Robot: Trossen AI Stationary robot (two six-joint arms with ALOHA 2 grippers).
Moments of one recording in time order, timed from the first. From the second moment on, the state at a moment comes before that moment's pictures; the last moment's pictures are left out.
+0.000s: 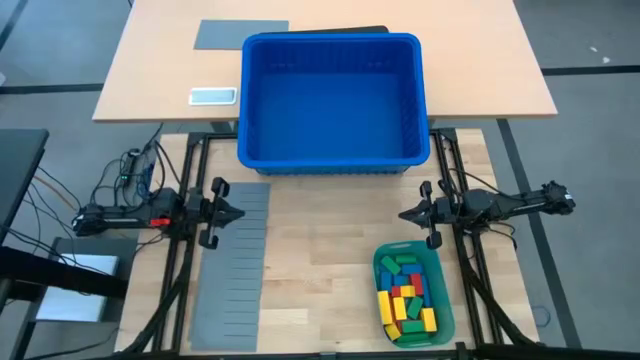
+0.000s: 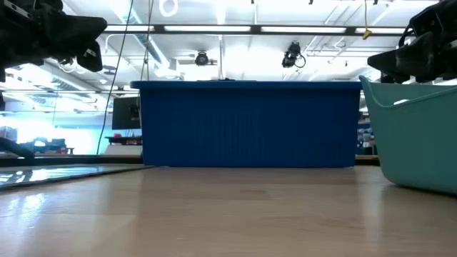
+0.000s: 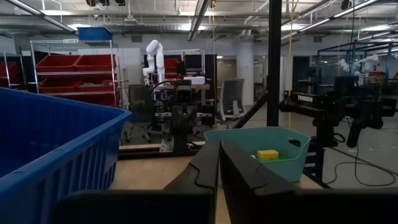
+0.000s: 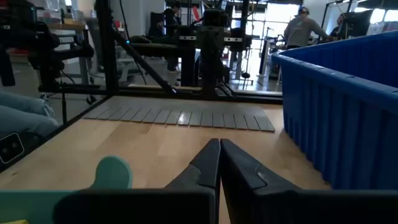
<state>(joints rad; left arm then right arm) 0.00 0.01 0.01 0.25 0.10 0.00 0.16 0.05 0.01 0.05 0.16 -0.05</state>
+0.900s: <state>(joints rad) 0.00 0.01 0.01 0.44 0.06 -0.26 0.16 0.05 0.01 0.05 0.16 -0.05</state>
